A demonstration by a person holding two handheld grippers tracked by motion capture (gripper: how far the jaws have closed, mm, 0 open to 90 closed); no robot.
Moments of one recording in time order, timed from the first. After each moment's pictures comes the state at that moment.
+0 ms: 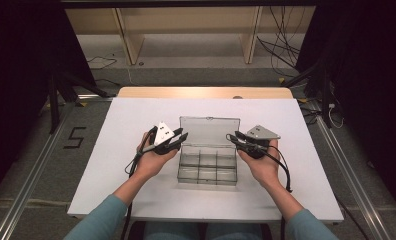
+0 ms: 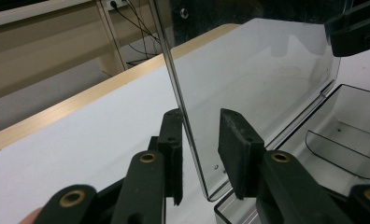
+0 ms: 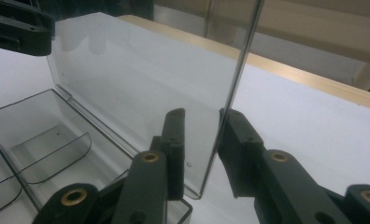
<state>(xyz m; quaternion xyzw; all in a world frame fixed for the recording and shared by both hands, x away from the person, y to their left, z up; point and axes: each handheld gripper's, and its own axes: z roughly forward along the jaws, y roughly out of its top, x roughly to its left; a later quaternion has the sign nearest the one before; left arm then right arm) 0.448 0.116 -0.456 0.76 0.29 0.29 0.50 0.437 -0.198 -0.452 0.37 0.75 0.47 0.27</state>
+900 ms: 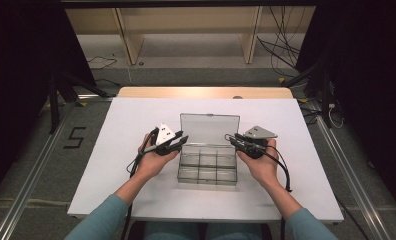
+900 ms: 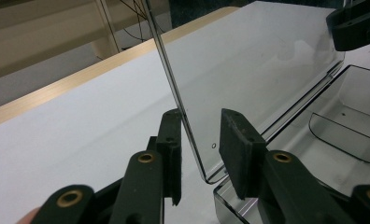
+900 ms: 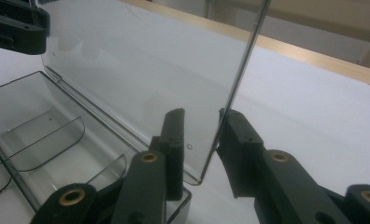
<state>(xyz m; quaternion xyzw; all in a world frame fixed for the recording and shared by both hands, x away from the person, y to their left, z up) 0.453 0.115 -0.467 0.77 0.31 0.27 0.49 0.442 -0.197 -0.460 0.38 0.77 0.45 0.25</state>
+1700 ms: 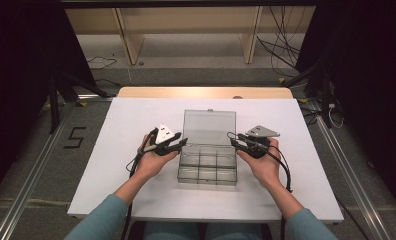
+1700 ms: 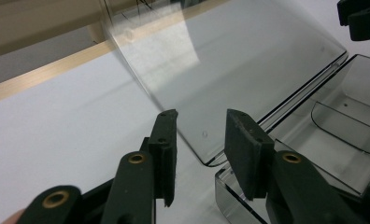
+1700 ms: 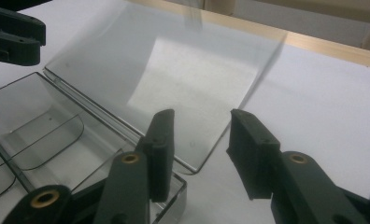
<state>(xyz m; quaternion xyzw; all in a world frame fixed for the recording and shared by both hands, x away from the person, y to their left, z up) 0.453 0.118 -0.469 0.78 0.33 0.25 0.48 0.442 -0.203 -0.458 0.41 0.76 0.44 0.24</state>
